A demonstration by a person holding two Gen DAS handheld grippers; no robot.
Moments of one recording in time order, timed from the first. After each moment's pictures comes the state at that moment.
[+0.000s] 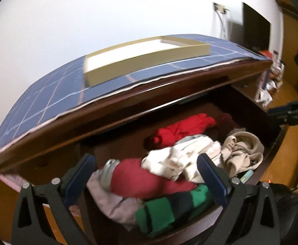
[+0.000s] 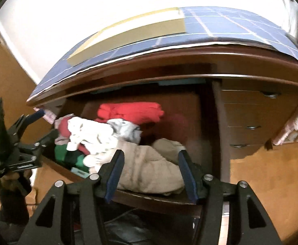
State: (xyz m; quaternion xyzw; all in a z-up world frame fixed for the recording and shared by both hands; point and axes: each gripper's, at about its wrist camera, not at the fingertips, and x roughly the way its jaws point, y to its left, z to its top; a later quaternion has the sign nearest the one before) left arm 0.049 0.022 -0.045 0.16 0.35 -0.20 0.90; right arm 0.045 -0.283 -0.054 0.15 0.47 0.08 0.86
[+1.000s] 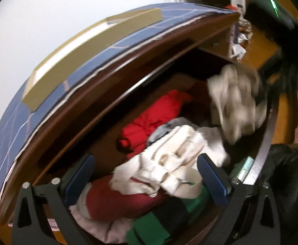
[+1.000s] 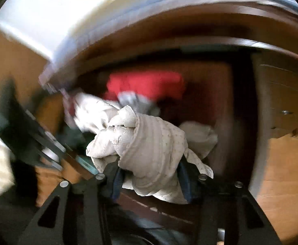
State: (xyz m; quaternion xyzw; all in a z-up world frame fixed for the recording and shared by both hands) left arm 0.075 -0.032 -0.061 0.28 0.40 -0.31 0.82; right arm 0.079 -0.284 -0.084 0.23 0.55 0.17 0.79
